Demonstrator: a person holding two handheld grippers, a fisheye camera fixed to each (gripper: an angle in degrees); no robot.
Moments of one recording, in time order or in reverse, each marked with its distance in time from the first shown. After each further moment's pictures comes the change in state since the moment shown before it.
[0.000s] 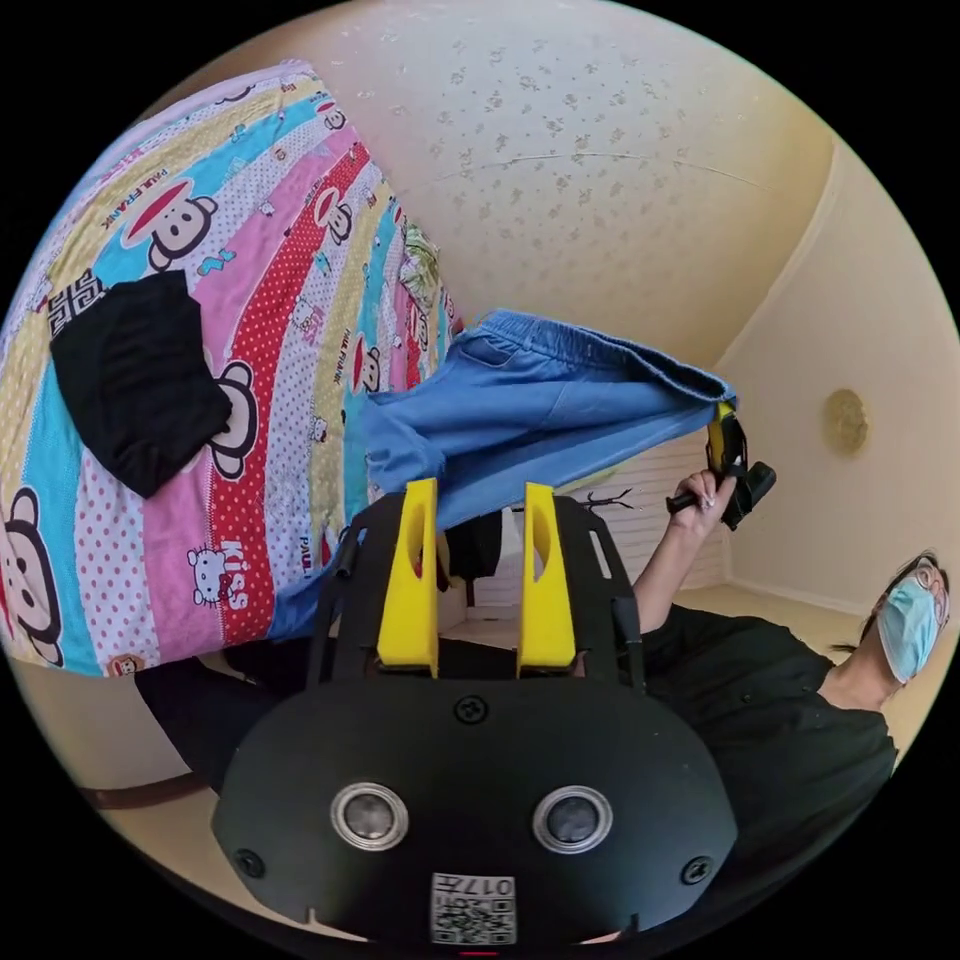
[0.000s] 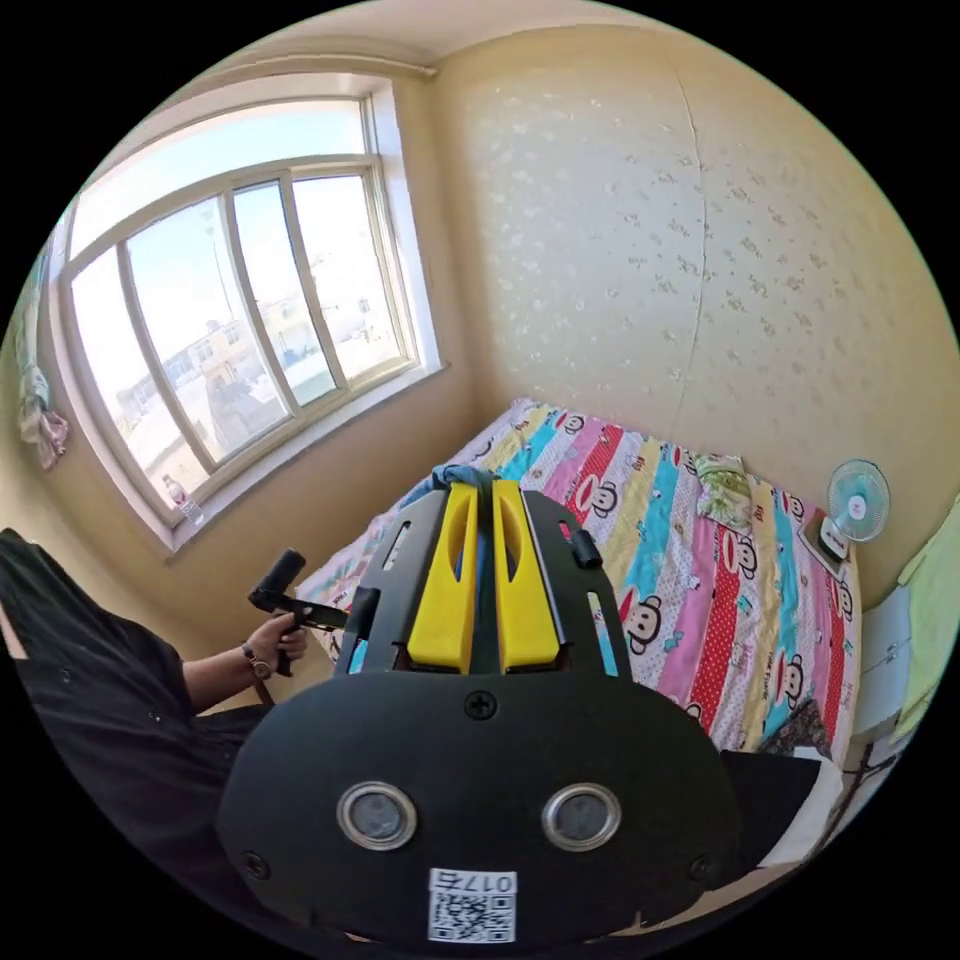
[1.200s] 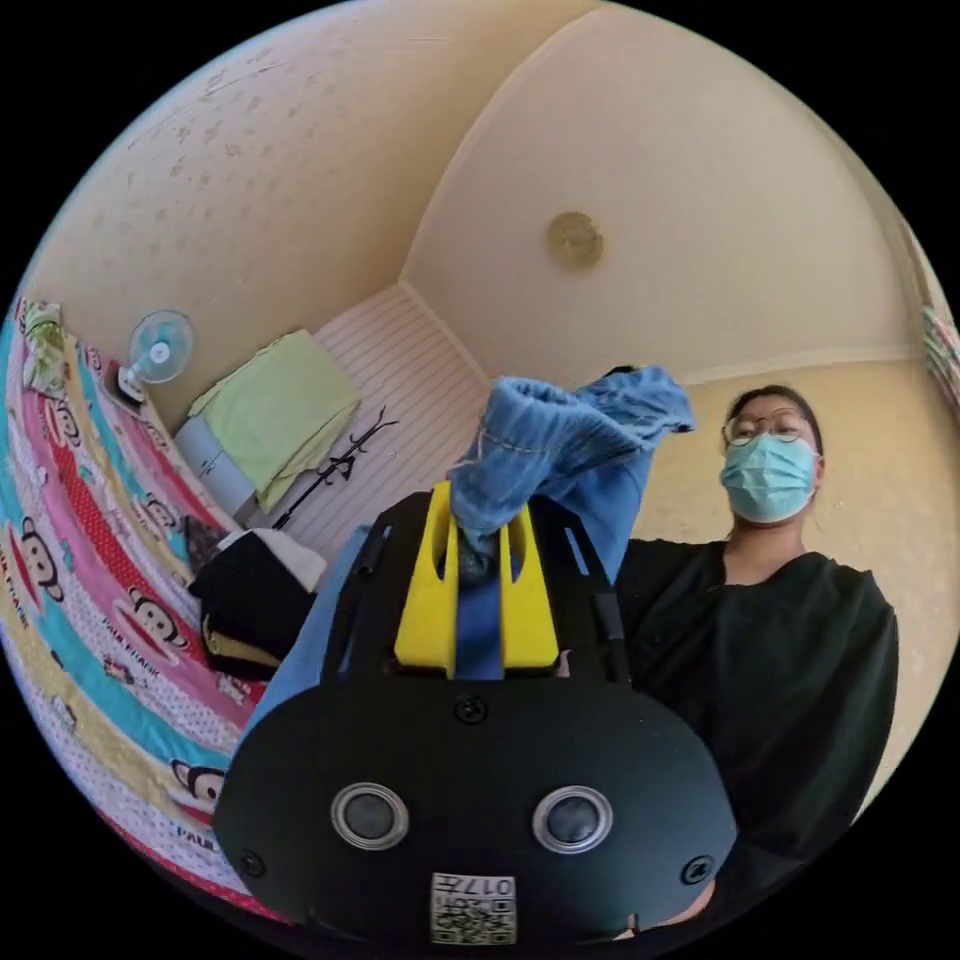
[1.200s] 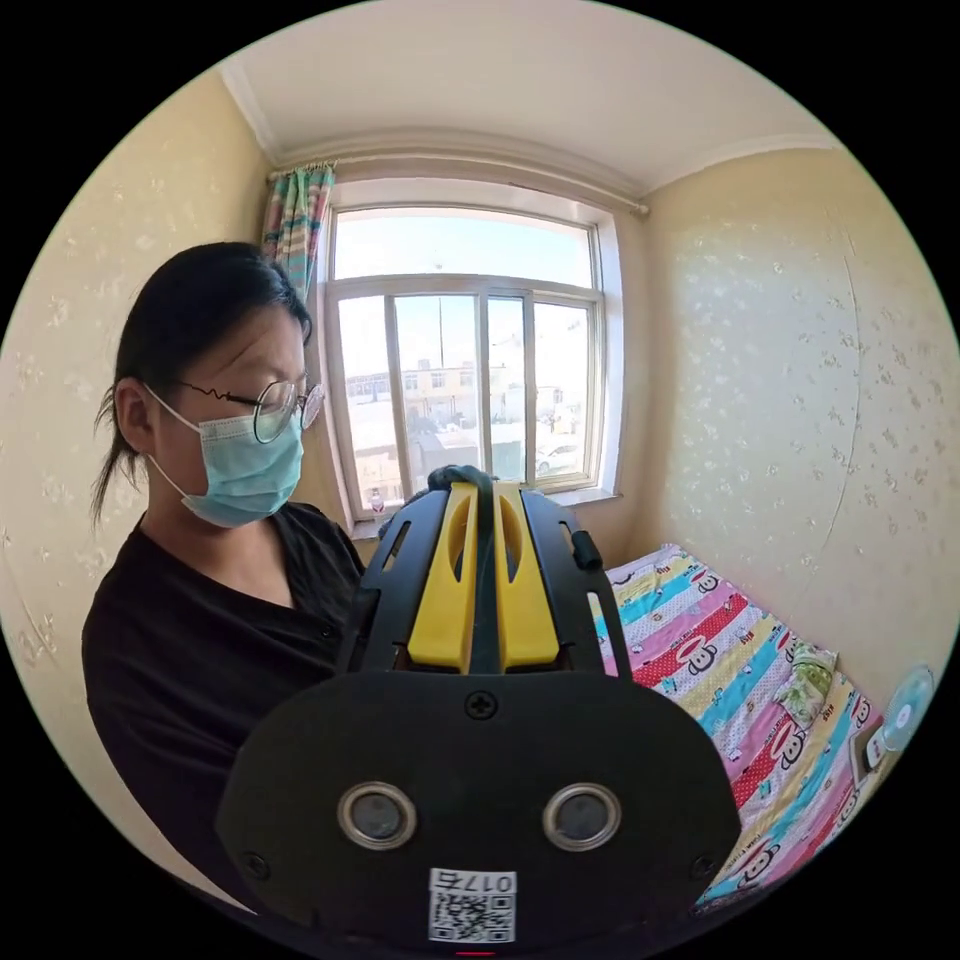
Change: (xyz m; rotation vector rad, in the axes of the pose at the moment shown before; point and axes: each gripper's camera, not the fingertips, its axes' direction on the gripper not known) left arm 0.179 0.003 0.128 -0.169 0.804 0.563; right arm 0.017 0.028 -0.331 0.338 -0.402 -0.277
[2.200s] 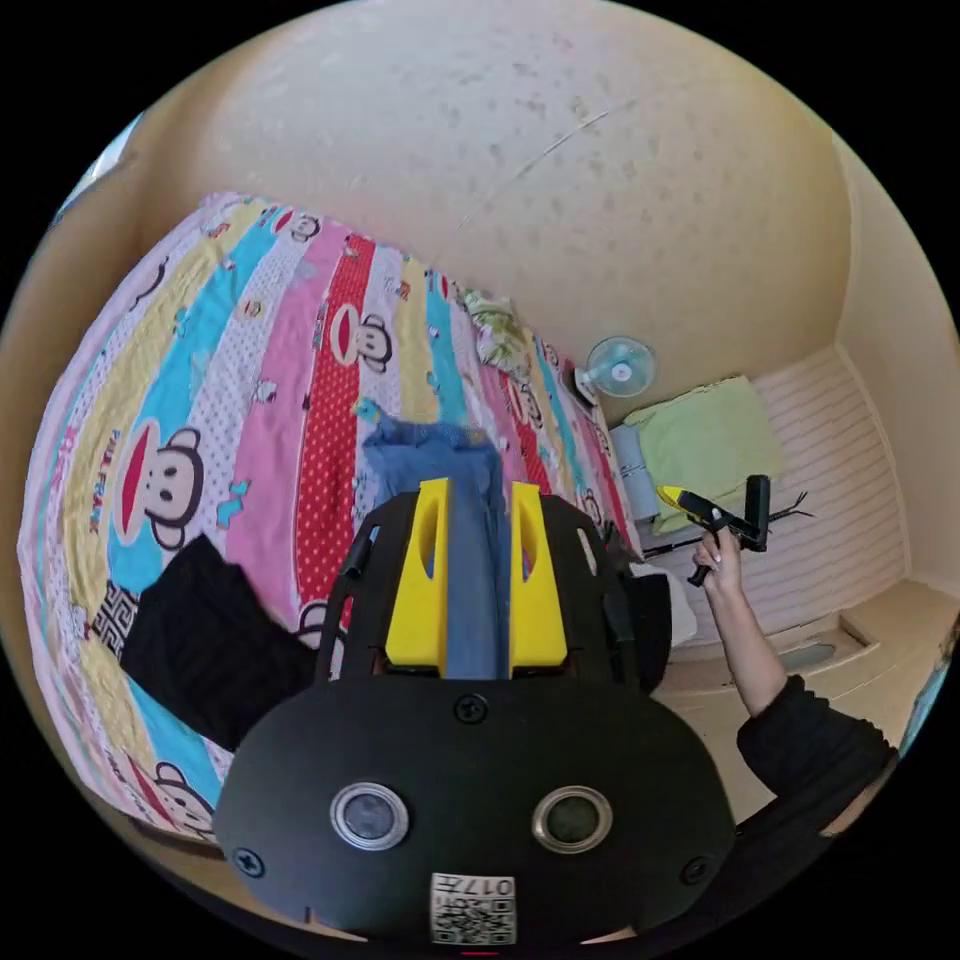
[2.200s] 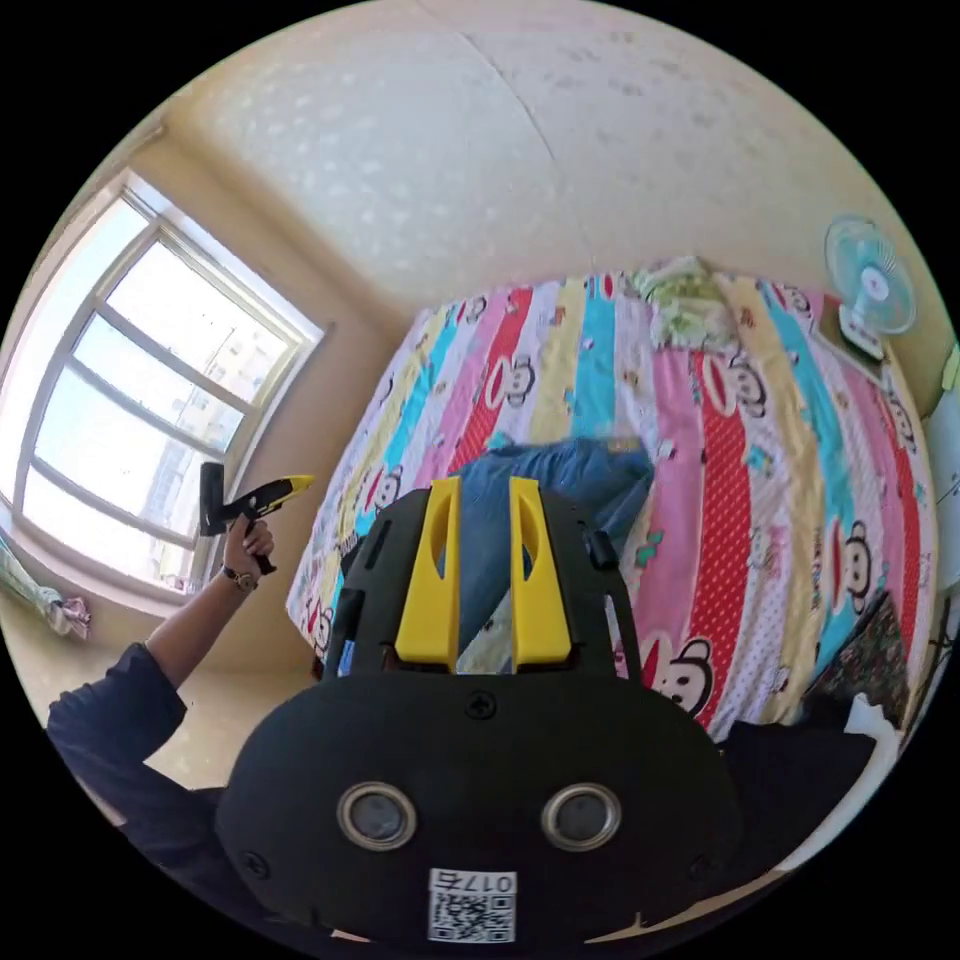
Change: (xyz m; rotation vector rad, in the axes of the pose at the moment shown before) left arm -0.352 0.002 -0.286 -0.117 -1.324 -0.528; right arm 0.659 0.484 0.225 -0.648 0.232 0.952
